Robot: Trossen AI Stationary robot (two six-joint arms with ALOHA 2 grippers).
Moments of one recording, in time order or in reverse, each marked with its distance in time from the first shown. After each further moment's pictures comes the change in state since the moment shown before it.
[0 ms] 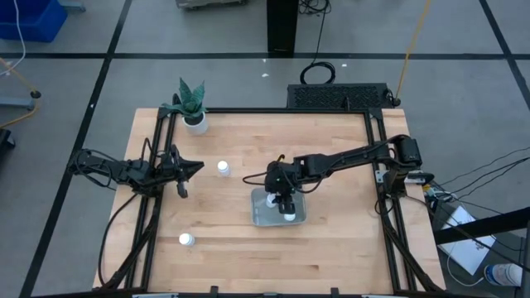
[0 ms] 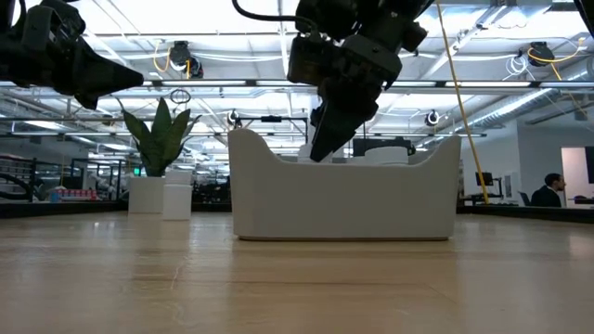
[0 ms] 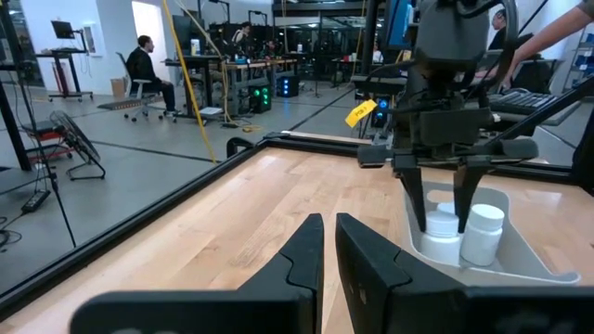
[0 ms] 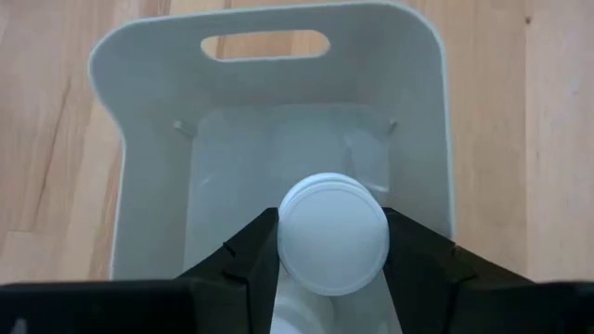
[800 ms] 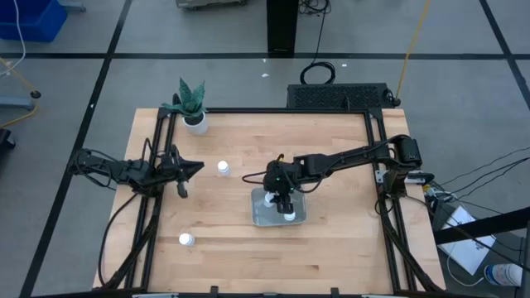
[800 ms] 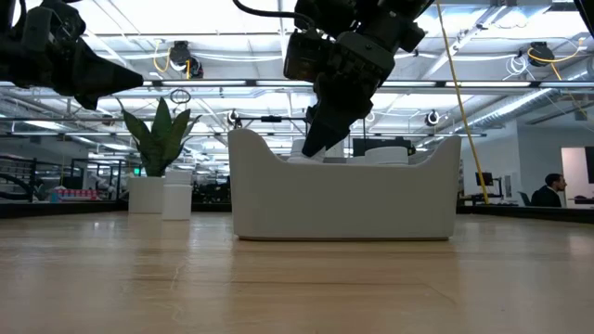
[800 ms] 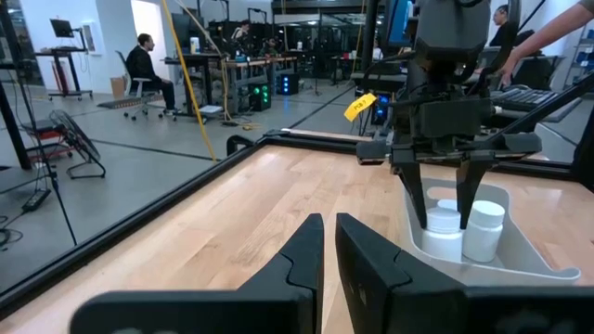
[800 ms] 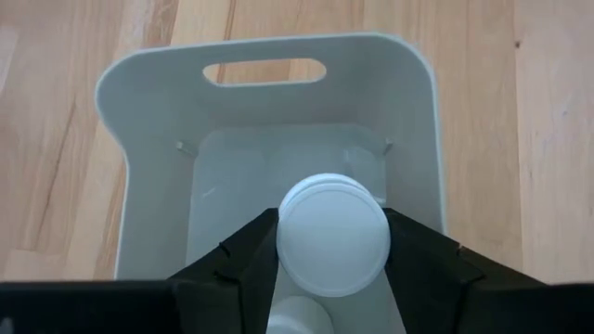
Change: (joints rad) left arm 0.000 0.000 0.000 -0.008 0.000 -0.001; right arm 0.000 0.000 0.000 0.037 0.000 0.010
